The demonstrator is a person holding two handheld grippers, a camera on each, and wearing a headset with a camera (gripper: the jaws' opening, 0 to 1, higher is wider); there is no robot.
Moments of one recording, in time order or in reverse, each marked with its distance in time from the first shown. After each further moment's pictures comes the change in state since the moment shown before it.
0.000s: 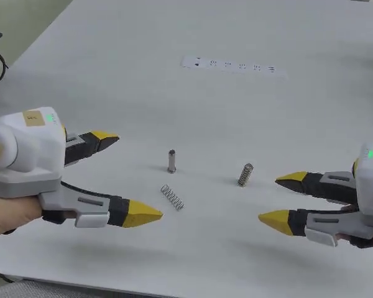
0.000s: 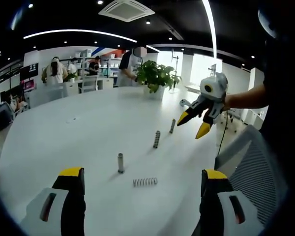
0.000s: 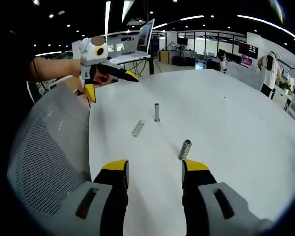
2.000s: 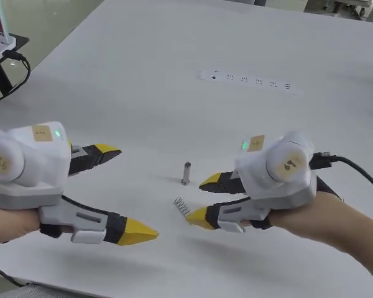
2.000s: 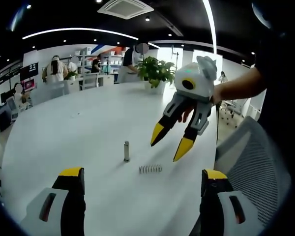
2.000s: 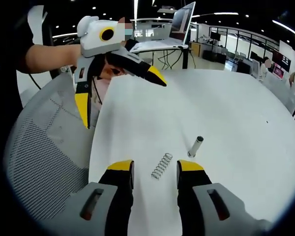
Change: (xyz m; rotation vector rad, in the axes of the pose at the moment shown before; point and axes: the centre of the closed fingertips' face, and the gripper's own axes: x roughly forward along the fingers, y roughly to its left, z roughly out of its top) left arm -0.021 0.010 -0.019 0.017 0.033 0.009; right arm 0.119 0.051 0.052 -0.165 0.132 0.213
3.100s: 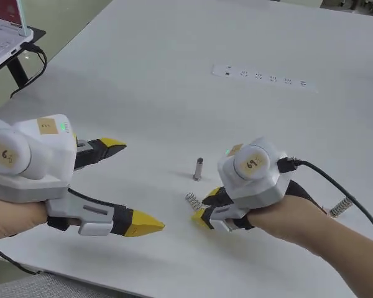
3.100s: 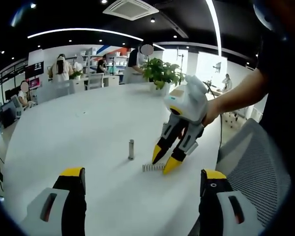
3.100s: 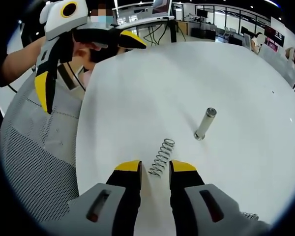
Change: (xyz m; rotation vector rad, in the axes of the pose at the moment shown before) left arm -0.007 0.007 -0.003 -0.024 -0.012 0.040; right arm 0.042 -0.004 -0.035 0.149 0.146 -0.034
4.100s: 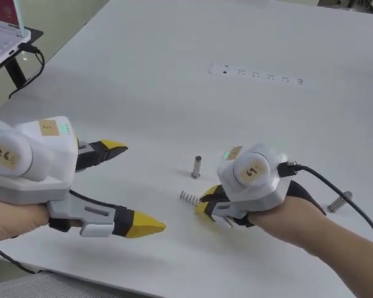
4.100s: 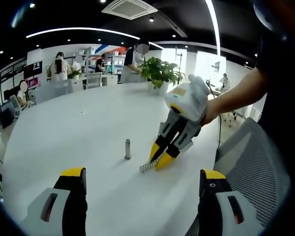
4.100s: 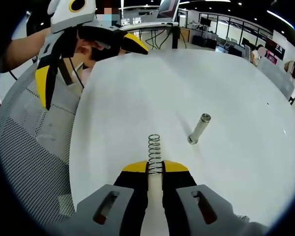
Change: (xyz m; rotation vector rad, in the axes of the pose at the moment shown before) left arm 0.001 -0.007 -0.002 0.004 0.008 -0.014; right arm -0.008 -0.006 0.004 -0.083 -0.041 -0.059
